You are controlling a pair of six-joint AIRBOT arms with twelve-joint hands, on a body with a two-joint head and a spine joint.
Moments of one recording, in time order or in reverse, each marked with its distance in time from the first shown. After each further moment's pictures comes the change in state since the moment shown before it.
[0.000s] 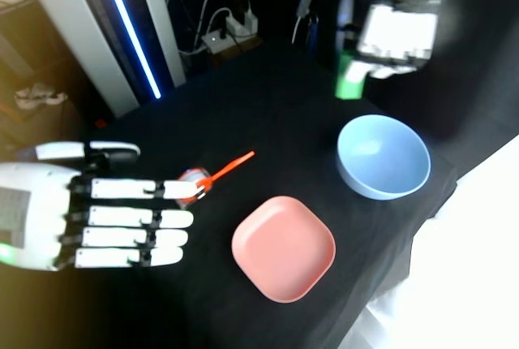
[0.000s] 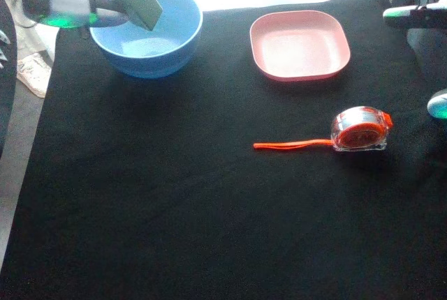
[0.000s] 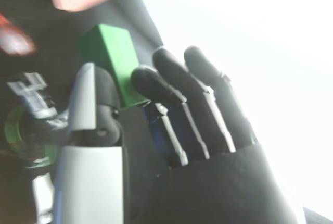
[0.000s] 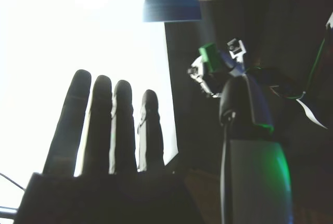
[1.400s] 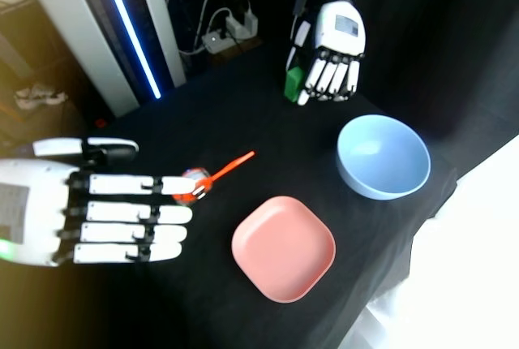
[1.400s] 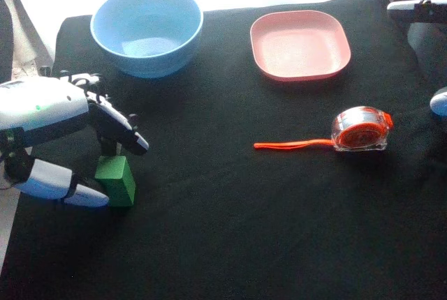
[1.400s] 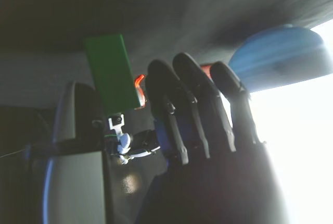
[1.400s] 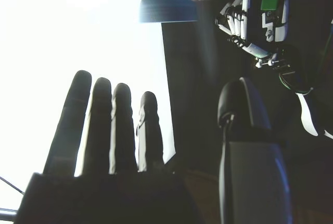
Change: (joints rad) left arm 0.378 0.158 -0.235 0.204 -0.035 -0.200; right arm 0.000 0.021 -0.022 0.000 0.008 -0.004
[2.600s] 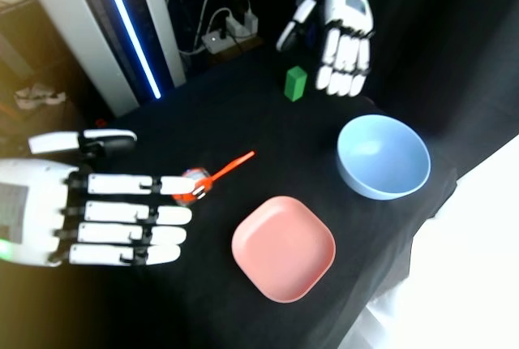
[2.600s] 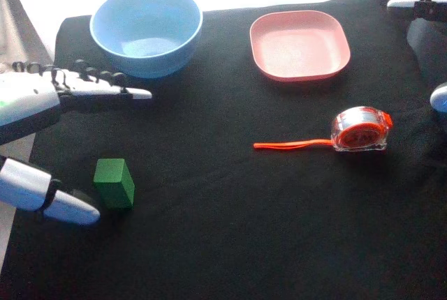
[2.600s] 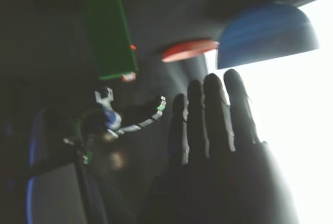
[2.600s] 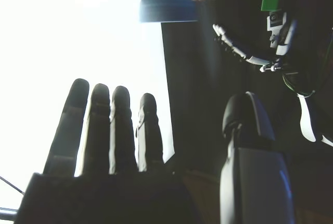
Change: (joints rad) left arm 0.073 0.064 -0.030 -0.073 -0.134 0.000; right arm 0.000 0.000 0.000 0.000 0.000 -0.008
